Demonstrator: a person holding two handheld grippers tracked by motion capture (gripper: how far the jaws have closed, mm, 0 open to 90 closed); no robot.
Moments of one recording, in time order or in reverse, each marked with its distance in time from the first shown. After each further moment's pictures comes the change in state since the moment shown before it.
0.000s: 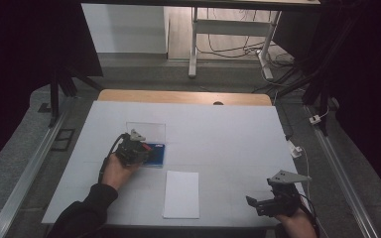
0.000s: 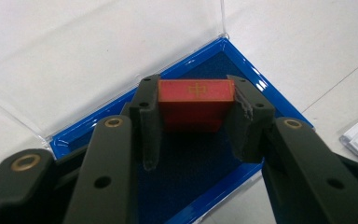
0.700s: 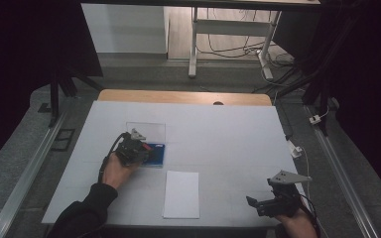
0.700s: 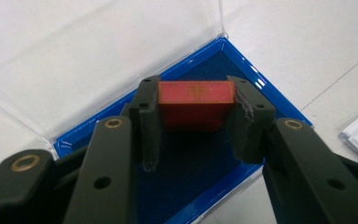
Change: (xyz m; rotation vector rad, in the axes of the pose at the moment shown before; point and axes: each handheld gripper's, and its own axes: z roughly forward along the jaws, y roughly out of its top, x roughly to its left) left arm -0.003 0.004 -0.002 0.018 0.020 0.047; right arm 0.000 -0.001 -0.001 -0.002 -0.001 -0.002
